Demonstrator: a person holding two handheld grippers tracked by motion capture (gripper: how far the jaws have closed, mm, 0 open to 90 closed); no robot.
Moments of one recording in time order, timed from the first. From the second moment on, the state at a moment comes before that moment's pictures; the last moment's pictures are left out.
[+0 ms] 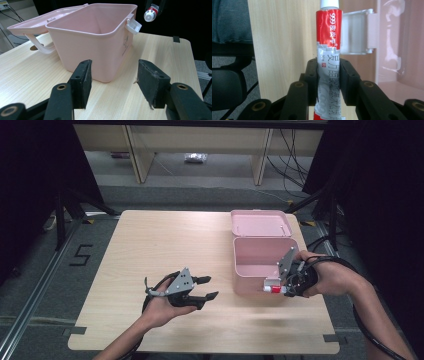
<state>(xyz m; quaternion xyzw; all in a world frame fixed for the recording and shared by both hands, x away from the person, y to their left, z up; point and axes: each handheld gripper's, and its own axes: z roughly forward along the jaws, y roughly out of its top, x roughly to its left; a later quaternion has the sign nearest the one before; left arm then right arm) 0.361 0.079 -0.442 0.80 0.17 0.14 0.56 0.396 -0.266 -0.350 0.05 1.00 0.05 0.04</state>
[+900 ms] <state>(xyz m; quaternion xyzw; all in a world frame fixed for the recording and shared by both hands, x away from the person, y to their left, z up) 0.362 0.078 -0.444 0.80 0.17 0.14 0.57 0.409 -0.265 -0.340 0.06 1.00 0.05 0.05</state>
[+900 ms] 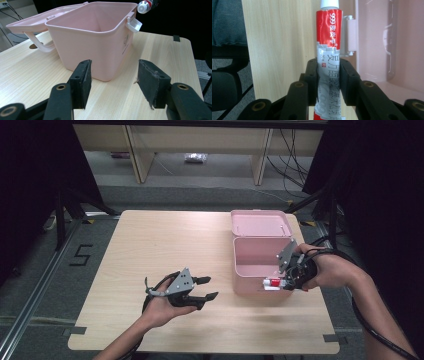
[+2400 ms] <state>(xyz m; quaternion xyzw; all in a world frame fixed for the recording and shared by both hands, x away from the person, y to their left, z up) 0.362 0.077 -0.443 0.80 0.17 0.14 0.56 0.437 -0.259 -0.328 0.03 1.00 0.04 0.06</state>
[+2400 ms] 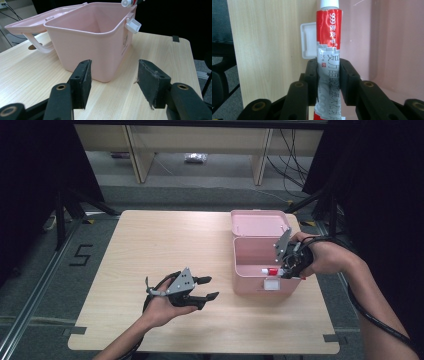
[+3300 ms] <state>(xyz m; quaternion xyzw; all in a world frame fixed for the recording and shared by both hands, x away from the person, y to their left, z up) 0.363 0.077 -0.443 0.80 0.17 0.14 0.56 0.457 -0.255 -0.332 0.00 1.00 0.06 0.06</state>
